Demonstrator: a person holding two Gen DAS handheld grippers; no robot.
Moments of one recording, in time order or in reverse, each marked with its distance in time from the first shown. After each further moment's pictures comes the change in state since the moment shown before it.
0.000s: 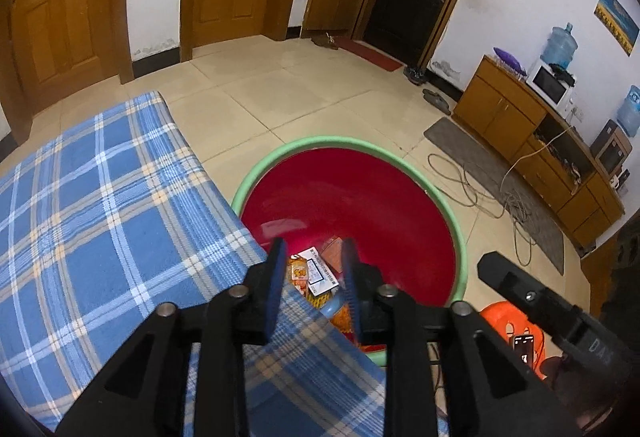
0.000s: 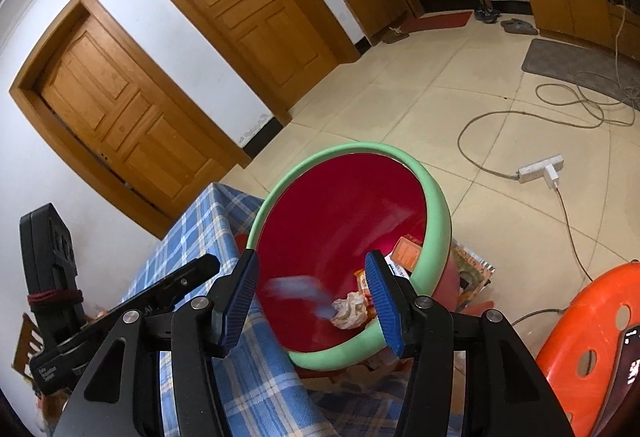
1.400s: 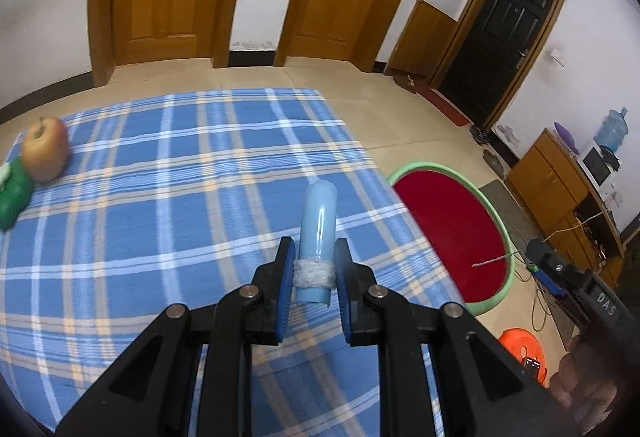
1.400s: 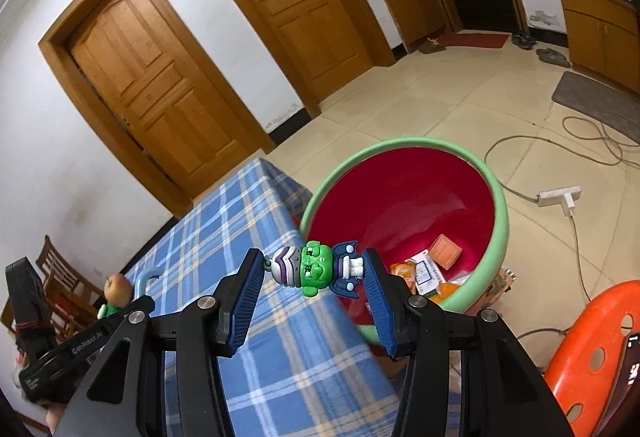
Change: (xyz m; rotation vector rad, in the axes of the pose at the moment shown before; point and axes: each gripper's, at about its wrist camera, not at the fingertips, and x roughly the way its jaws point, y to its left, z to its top) left arm -0.103 0.106 -0.060 -0.263 -0.109 0.163; right arm -0.002 0.063 -0.024 -0.143 0.012 0.040
